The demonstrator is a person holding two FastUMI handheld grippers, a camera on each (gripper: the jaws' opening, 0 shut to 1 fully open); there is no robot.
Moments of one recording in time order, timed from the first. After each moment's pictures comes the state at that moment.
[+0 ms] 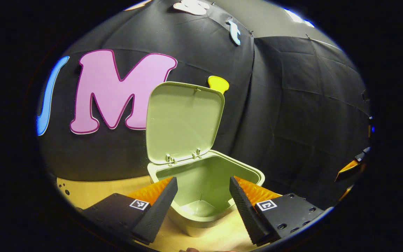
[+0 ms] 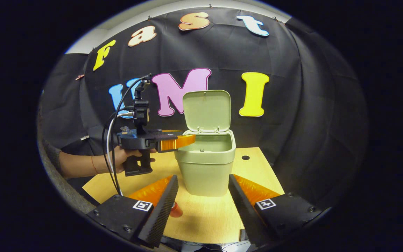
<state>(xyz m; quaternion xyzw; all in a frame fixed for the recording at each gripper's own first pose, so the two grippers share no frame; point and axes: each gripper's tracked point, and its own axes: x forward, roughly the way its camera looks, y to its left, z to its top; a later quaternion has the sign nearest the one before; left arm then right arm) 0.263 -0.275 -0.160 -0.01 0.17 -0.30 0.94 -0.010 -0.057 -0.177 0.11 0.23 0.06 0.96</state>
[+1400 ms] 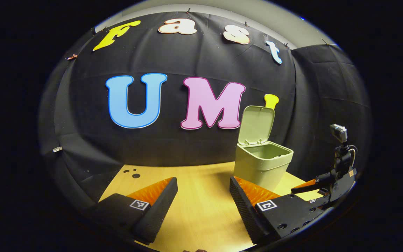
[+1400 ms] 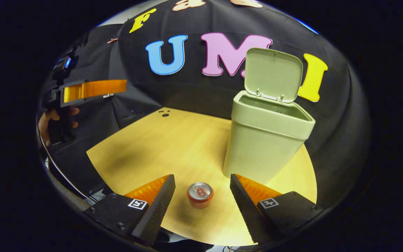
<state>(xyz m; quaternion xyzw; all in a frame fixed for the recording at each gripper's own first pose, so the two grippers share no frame) 0.057 -0.023 -0.117 0.01 0.15 -0.05 0.99 -0.002 0.098 -0.305 0.03 0.33 0.21 0.92</state>
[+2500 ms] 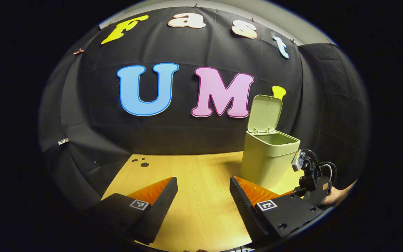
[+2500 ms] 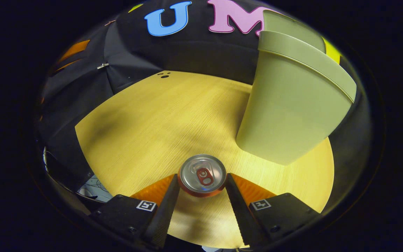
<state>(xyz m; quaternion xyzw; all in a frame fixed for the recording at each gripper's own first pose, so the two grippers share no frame) 0.036 0.002 -0.141 0.00 0.19 -0.04 0.98 -0.008 0.130 -0.423 -0.01 0.44 0.23 0.87</state>
